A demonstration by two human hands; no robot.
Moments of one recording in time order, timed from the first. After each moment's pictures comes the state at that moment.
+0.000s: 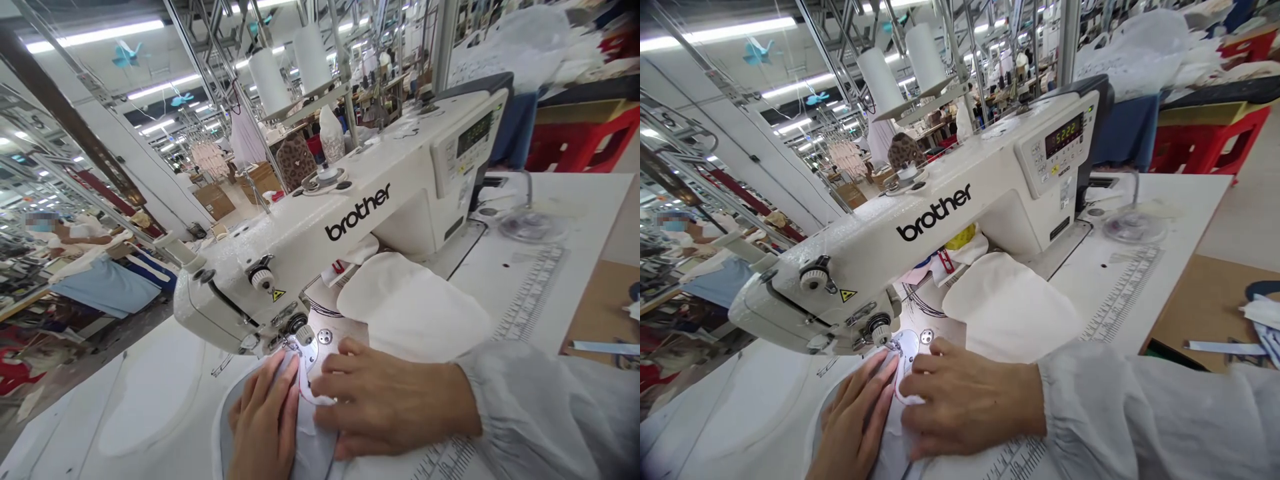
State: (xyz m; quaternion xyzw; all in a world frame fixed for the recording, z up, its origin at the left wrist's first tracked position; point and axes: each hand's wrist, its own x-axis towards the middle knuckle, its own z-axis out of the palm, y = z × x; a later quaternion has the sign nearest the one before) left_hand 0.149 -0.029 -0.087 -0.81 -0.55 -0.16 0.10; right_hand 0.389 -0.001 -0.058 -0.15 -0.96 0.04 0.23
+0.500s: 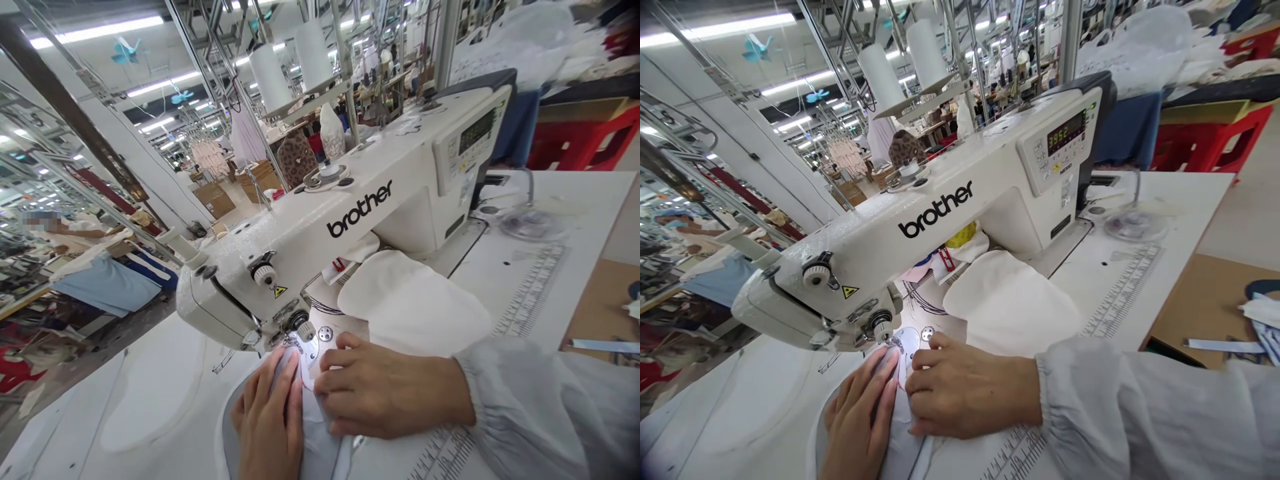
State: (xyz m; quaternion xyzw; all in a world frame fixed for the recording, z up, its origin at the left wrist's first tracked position) left_hand 0.155 -0.032 -0.095 -0.79 -0.56 -0.18 0.16; right_hand 0.388 0.004 -0.059 -0.14 -0.97 0.06 0.21
